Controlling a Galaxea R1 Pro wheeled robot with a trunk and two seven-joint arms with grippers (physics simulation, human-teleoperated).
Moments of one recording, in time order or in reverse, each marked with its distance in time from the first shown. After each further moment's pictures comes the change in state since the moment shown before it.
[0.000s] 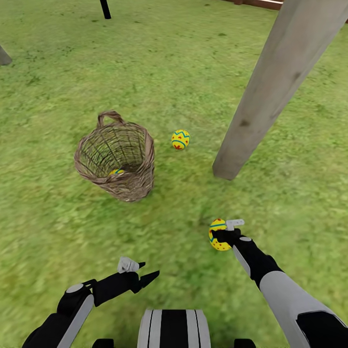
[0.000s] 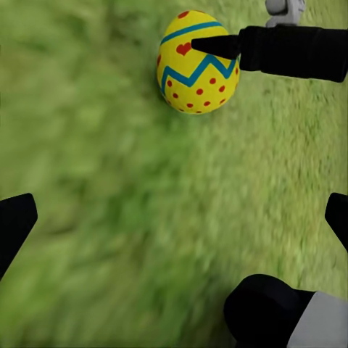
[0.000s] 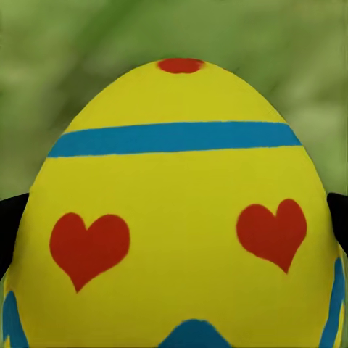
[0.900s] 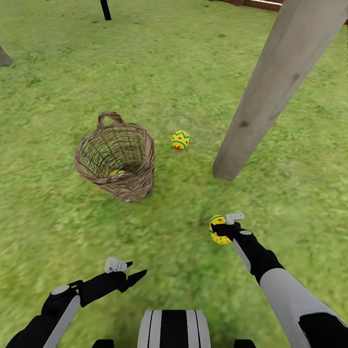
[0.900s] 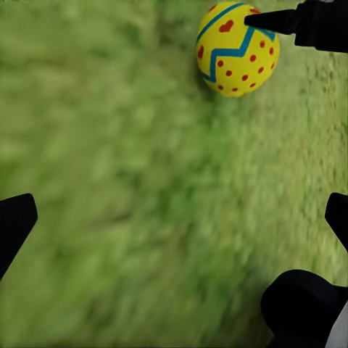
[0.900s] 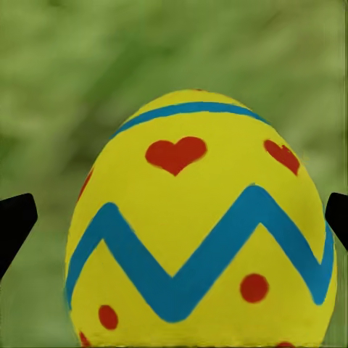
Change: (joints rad) left arm 0.015 0.064 0.055 -0.001 -0.003 -0.012 0.000; right arm -0.001 -0.003 0.000 -0.099 -0.001 0.068 -0.003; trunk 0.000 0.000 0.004
